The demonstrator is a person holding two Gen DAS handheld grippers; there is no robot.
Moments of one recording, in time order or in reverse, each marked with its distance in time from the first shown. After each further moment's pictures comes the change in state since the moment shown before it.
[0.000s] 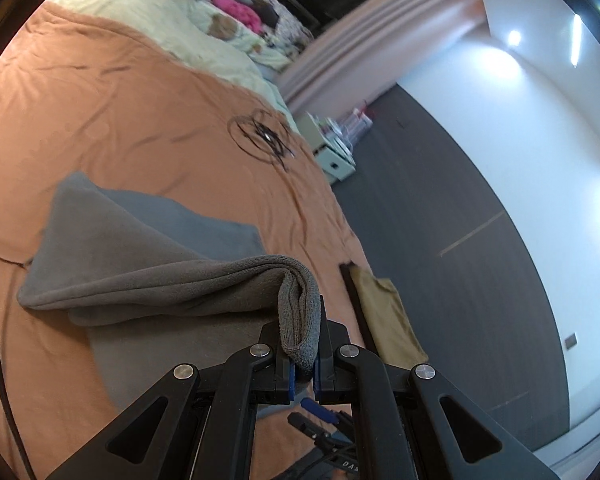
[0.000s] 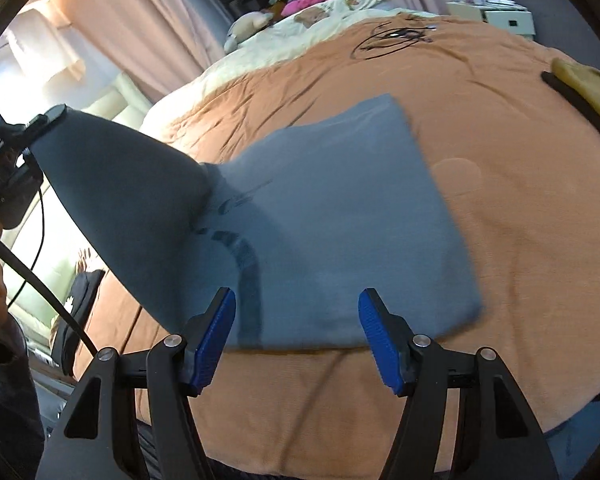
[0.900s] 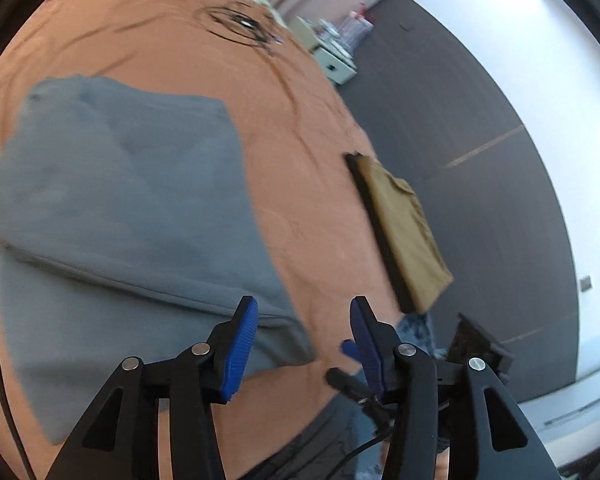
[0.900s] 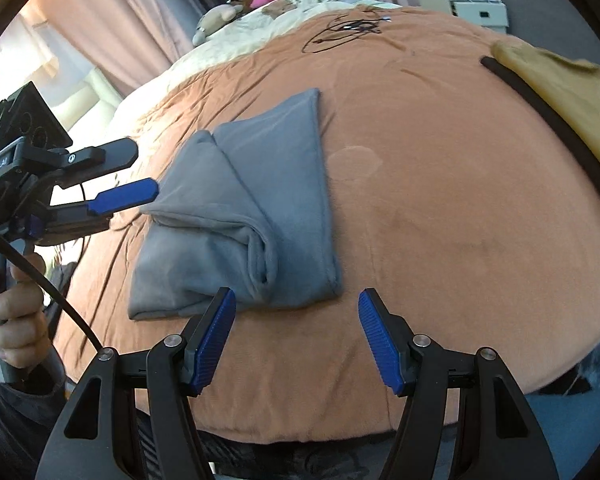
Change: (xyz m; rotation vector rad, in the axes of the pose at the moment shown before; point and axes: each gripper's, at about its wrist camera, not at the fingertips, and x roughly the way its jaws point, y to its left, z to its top) left arm 0.124 -0.002 -0.074 0.043 0.305 0.045; right arm -0.059 -0.018 -0.008 -0.008 0.056 -0.096
